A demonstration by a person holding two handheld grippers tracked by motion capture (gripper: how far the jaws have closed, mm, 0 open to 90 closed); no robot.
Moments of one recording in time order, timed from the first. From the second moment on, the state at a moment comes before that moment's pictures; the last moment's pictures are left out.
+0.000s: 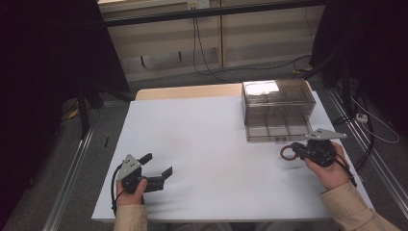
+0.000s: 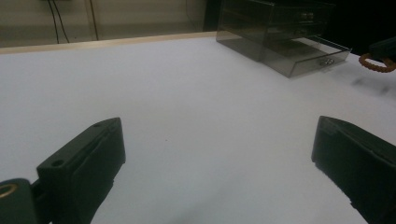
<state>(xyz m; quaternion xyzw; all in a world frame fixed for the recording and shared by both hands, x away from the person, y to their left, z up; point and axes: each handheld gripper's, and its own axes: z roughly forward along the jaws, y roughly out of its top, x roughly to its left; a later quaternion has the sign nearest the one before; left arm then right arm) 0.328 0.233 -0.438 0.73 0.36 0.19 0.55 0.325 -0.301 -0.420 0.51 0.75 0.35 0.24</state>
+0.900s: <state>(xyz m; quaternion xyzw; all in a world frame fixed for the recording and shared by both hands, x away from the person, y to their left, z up) 0.328 0.234 -0.437 0.73 0.36 0.19 0.55 0.336 -0.306 -0.409 0.51 0.75 0.35 0.24</state>
